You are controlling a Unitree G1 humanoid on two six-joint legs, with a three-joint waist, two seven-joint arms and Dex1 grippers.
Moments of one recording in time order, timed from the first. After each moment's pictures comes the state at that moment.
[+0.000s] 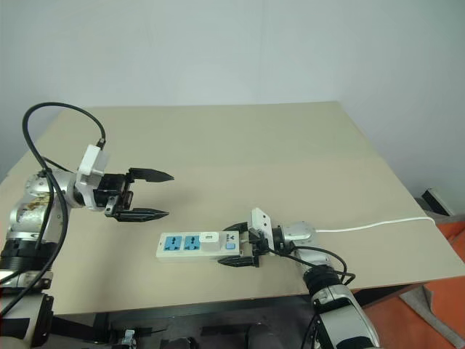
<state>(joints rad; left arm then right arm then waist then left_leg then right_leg) -0.64 0.75 0.08 0.25 -0.52 0.17 -1.56 -0.58 -0.28 0.18 0.61 0.17 -0.18 1.40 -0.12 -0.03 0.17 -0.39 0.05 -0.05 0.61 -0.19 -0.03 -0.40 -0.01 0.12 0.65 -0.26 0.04</state>
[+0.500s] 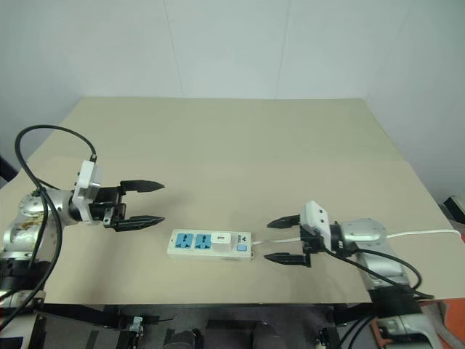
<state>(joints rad) -0.43 0.80 0.15 0.17 -0.52 0.21 -1.44 -0.30 -0.72 -0.04 0.08 0.37 0.11 1.39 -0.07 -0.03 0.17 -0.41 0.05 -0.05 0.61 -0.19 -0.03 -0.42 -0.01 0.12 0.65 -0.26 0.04</state>
